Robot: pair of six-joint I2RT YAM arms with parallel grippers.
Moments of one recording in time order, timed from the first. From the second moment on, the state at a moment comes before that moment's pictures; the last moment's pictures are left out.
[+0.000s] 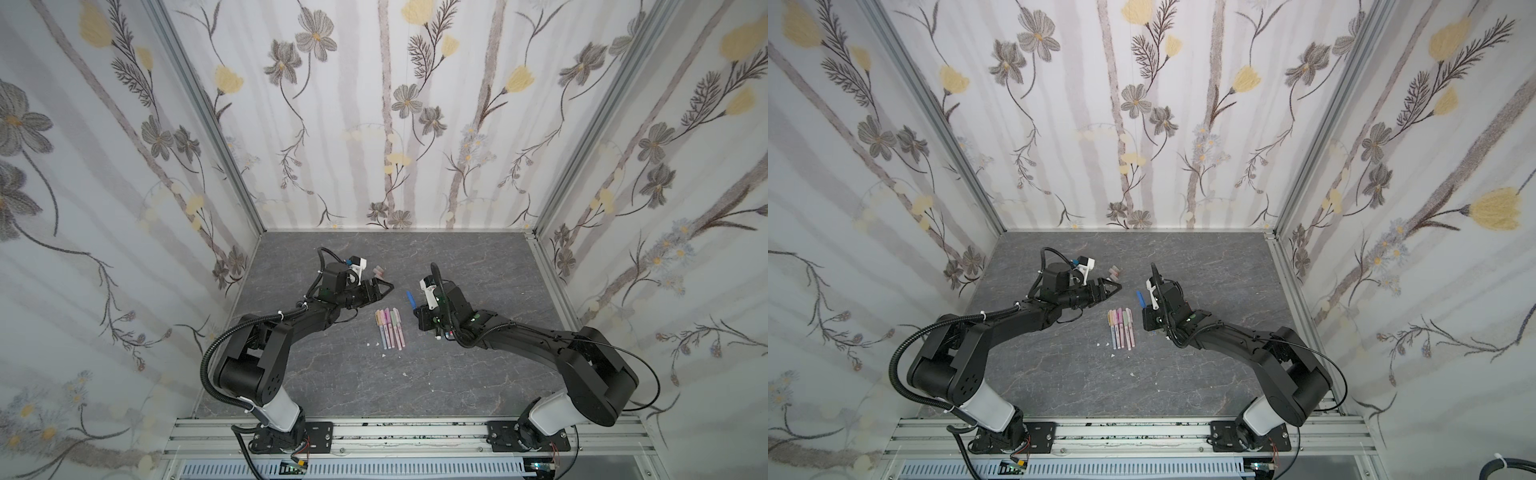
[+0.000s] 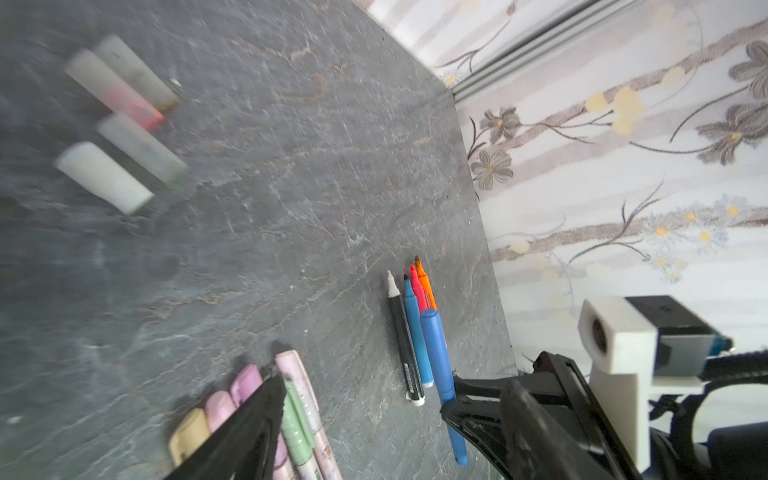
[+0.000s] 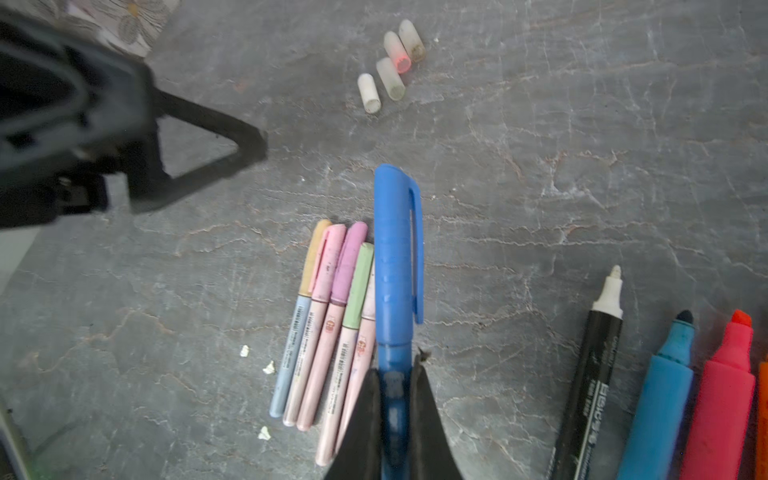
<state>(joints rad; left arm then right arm) -0.37 1.64 0.81 0.33 0.66 -0.74 0.72 1.52 0.82 0.02 -0.06 0.43</state>
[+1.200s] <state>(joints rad) -0.51 1.81 0.94 0.47 0.69 -0.87 0.71 1.51 0.82 0.12 -0.08 0.44</state>
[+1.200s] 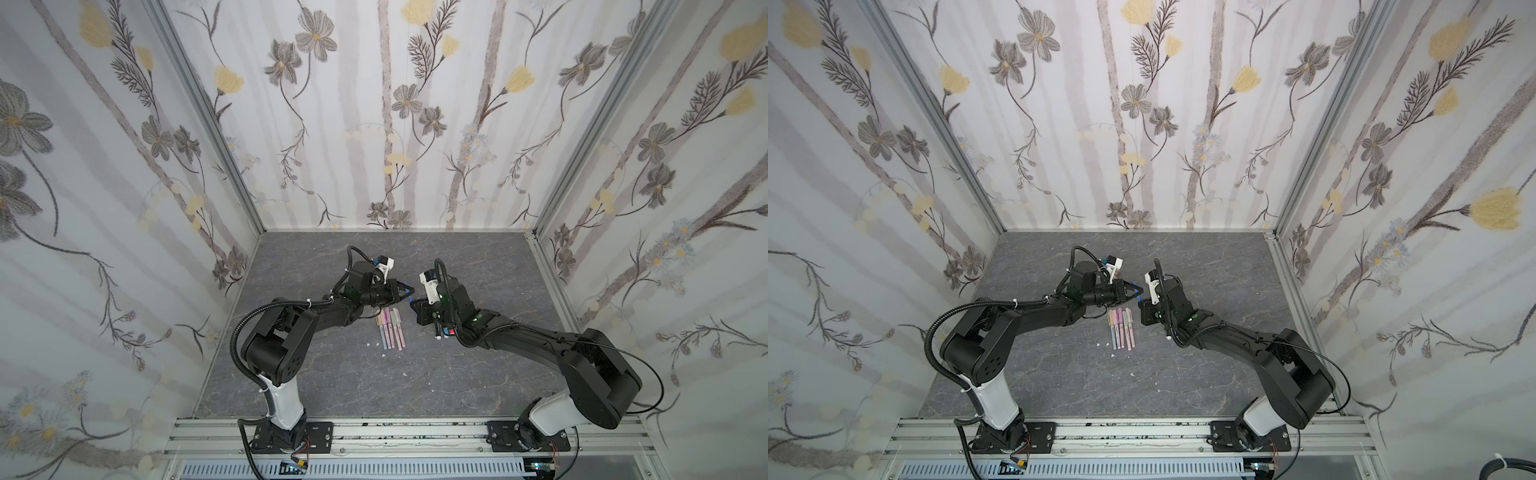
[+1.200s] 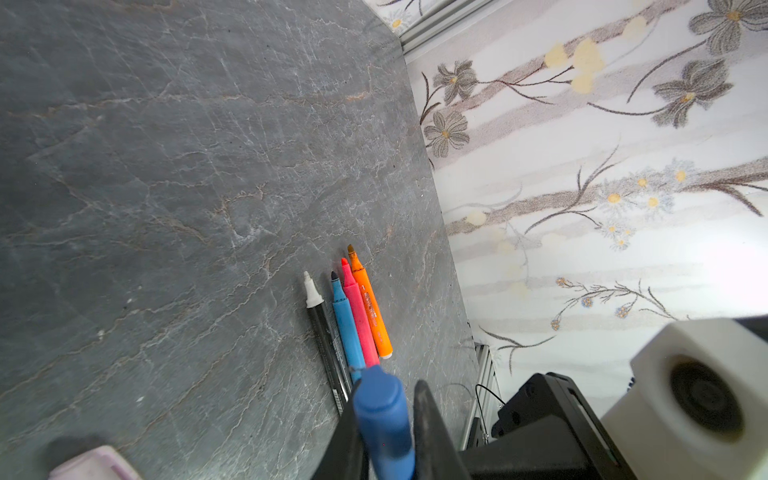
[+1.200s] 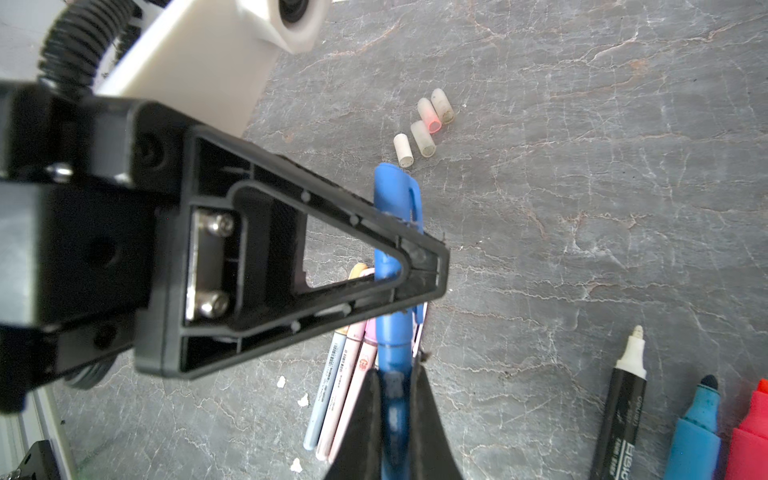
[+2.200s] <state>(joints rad) -0.50 1.82 0.98 0.44 0.70 -0.86 0.71 1.54 0.80 0.19 -0.08 0.43</state>
